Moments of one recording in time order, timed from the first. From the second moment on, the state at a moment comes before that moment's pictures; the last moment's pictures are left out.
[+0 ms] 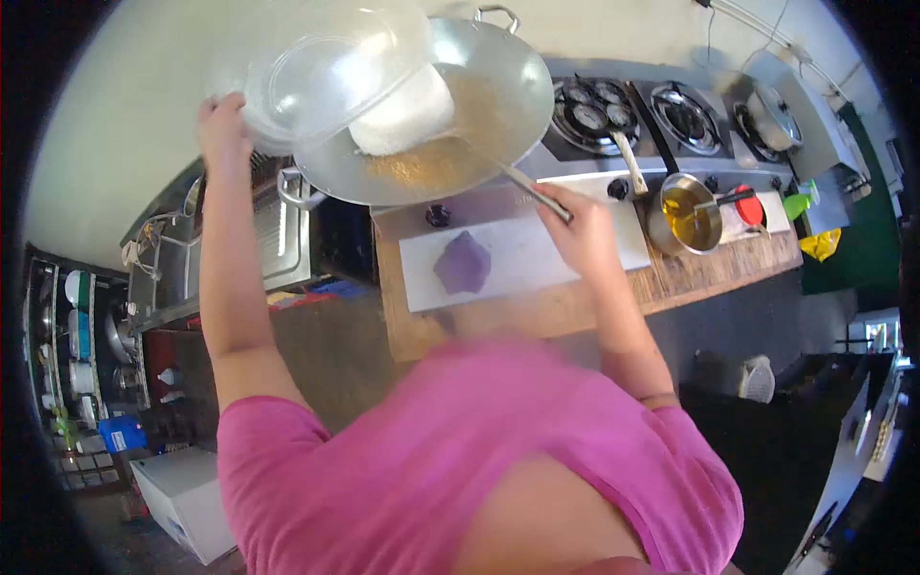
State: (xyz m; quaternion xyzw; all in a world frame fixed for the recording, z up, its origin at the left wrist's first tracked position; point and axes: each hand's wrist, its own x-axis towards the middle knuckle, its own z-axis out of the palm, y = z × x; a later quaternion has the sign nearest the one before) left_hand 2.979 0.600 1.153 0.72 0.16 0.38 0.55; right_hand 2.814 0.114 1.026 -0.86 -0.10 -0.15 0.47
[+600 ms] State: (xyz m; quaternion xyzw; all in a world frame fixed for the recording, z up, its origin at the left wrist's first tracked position) left_hand 2.690 0.366 1.005 0.56 0.19 -0.02 0.81; right_hand 2.924 0.064 1.096 -0.87 -0.29 -0.10 0.38
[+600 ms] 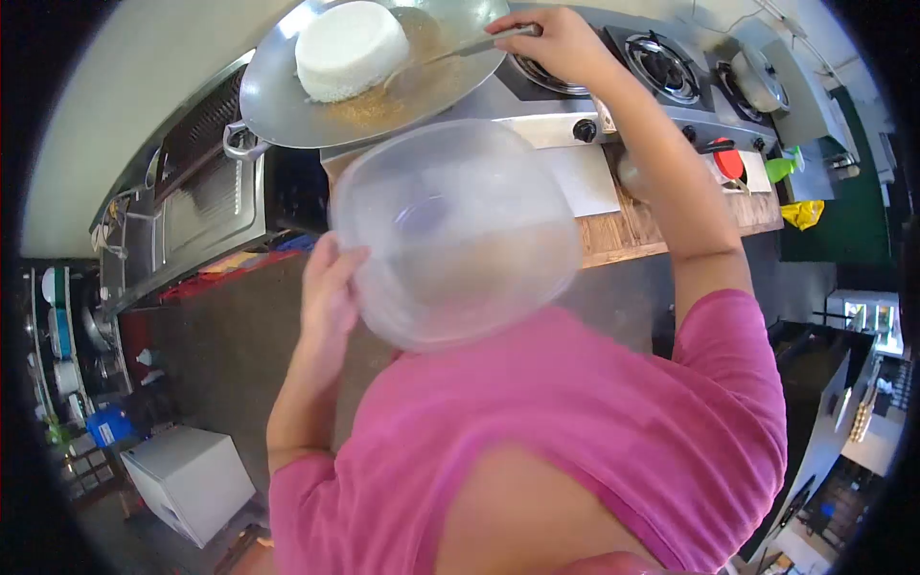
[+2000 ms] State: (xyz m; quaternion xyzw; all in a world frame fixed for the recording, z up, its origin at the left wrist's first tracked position) left_hand 2.782 0.549 0.856 0.31 0.26 0.05 0.91; right_hand 2.970 0.226 1.106 -0.55 -0.31 -0.16 0.76
